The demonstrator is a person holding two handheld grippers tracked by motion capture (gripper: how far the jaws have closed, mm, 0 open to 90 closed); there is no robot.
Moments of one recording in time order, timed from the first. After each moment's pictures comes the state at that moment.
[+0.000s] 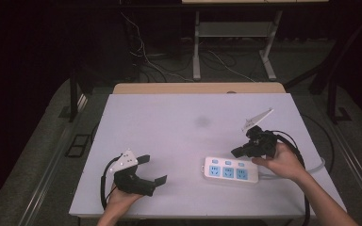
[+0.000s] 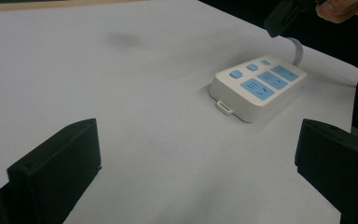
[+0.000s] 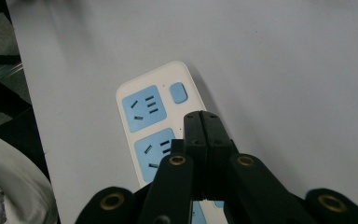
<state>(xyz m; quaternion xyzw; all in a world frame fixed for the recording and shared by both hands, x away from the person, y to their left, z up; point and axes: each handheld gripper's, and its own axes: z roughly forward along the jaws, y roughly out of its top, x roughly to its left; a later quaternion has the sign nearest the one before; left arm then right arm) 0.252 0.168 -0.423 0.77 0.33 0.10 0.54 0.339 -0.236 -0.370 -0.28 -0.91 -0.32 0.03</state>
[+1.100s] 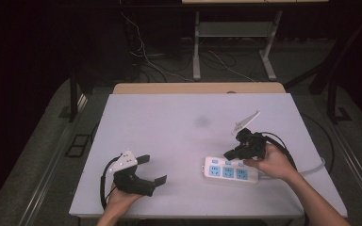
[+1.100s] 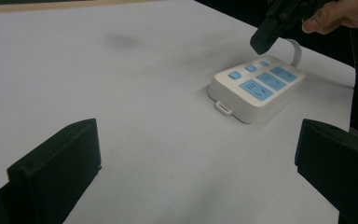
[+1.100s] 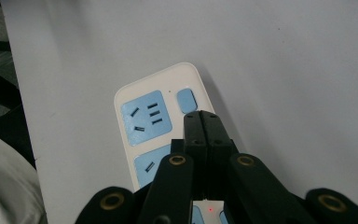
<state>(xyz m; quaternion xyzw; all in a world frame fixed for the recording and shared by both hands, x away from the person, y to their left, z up) 0.251 0.168 -0.422 0.77 0.33 0.10 0.54 0.344 -0.213 -0.385 -0.27 -0.92 -0.30 0.04</state>
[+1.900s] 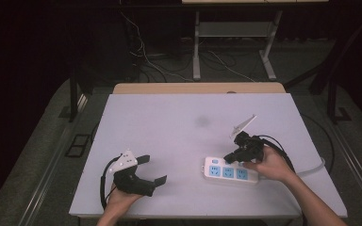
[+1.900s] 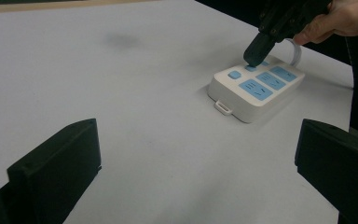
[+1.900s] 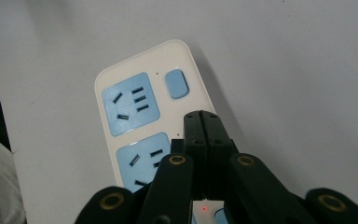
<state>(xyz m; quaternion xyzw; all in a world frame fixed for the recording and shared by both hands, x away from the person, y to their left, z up) 0.251 0.168 -0.422 0.77 0.33 0.09 0.54 0.347 -0.212 -0.403 -0.27 -0.92 -0.28 0.04</state>
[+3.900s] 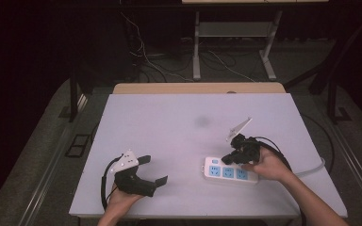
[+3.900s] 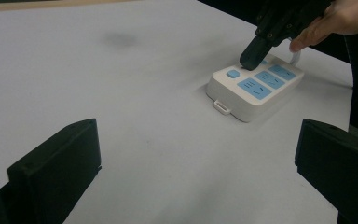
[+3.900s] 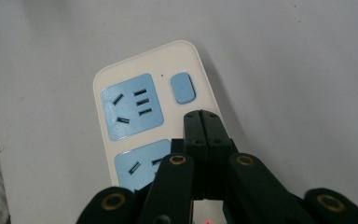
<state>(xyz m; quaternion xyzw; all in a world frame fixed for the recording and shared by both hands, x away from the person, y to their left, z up) 0.251 0.166 -0.423 0.77 0.33 0.09 0.54 0.344 -0.203 -0.407 -0.25 -0.93 -0.27 0.03</state>
